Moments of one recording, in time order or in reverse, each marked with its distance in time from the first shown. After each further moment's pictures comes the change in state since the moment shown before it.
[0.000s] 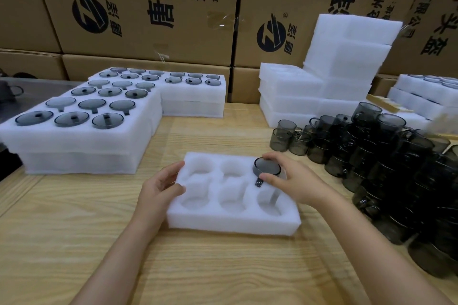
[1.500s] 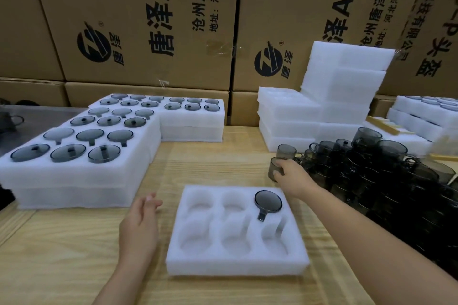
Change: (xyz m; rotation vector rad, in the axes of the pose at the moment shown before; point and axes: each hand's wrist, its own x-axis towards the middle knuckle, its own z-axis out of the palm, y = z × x) left_hand 0.025 -0.015 -0.008 0.354 0.452 0.067; right_hand 0.086 0.029 -0.016 -0.213 0.078 0.185
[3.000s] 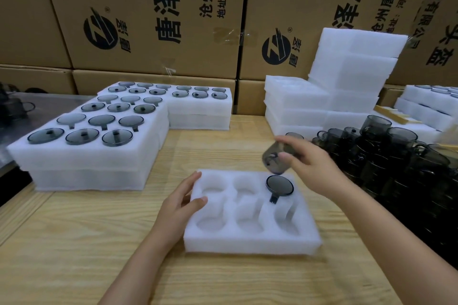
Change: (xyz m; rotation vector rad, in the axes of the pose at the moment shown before) left_hand -0.016 0.009 0.005 -0.297 -0.586 0.057; right_hand -0.077 -0.045 -0.039 0.360 0.181 -0.293
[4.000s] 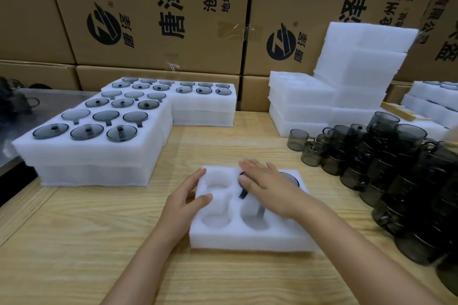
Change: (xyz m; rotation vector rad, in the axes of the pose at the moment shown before) left_hand -0.002 0.005 0.000 0.043 0.011 -0.042; right_hand -0.010 -0.021 0.073 -0.336 -0.527 -0.024
